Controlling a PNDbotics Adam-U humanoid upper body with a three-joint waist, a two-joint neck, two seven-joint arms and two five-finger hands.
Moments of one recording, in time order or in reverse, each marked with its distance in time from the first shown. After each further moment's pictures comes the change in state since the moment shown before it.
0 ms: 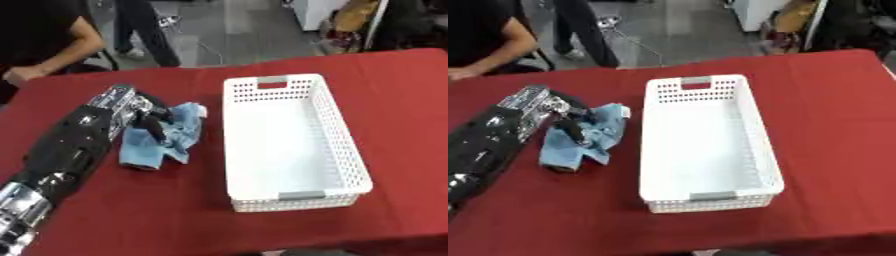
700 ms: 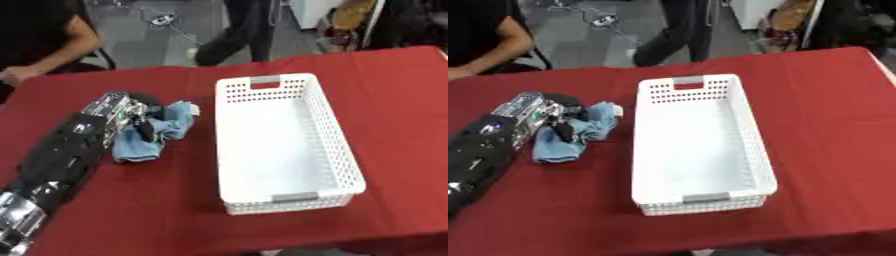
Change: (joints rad) left arm 0.036 0.007 0.023 -0.031 0.054 0.089 0.237; right arm 0.000 0.000 0.000 0.000 0.000 0.000 0.000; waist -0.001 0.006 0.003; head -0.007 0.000
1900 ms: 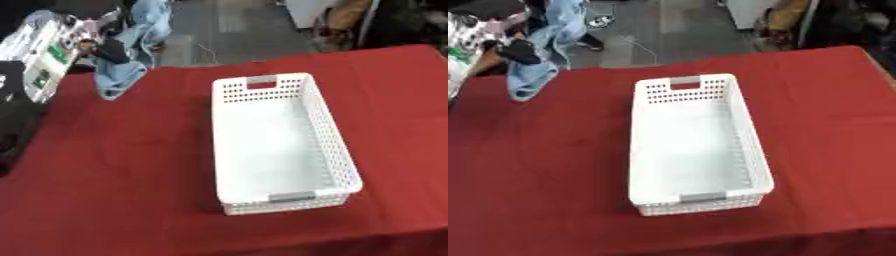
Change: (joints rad) left arm -0.001 0.202 0.182 -0.563 0.183 0.191 0.133; right arm 0.002 0.000 -0.001 0.000 0.004 0.004 -0.004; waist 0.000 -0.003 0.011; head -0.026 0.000
